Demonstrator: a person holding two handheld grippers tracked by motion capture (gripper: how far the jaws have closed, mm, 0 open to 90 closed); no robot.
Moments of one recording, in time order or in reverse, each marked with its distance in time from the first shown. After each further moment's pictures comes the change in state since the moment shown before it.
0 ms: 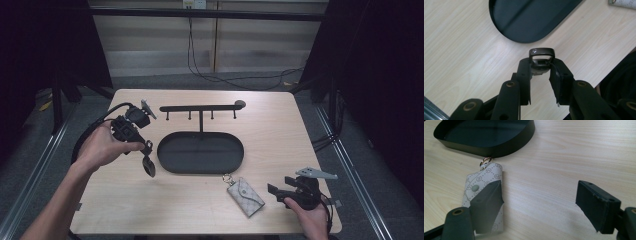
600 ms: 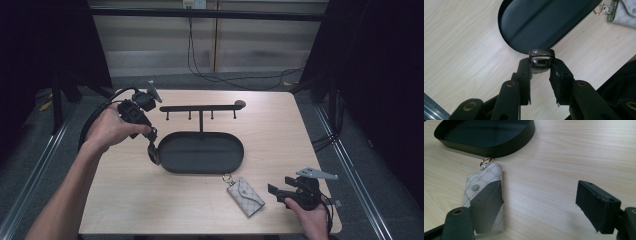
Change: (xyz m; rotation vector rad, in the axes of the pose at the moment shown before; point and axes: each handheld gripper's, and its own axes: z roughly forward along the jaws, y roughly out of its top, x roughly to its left) left arm 0.015 0.037 -0.011 0.009 -0.015 -0.065; right arm 0.000 0.000 -0.001 -0.002 -0.001 0.001
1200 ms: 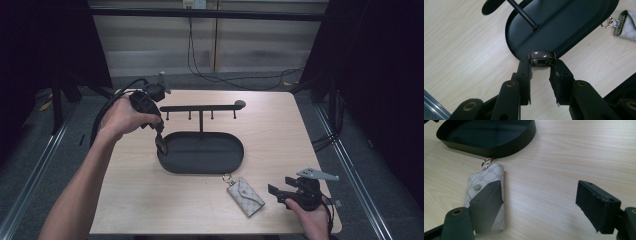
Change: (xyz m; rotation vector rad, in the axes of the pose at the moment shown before) left arm 0.006 0.035 0.009 0.039 0.029 -0.035; right arm 0.001 -0.001 -0.002 -0.010 0.003 -0.006
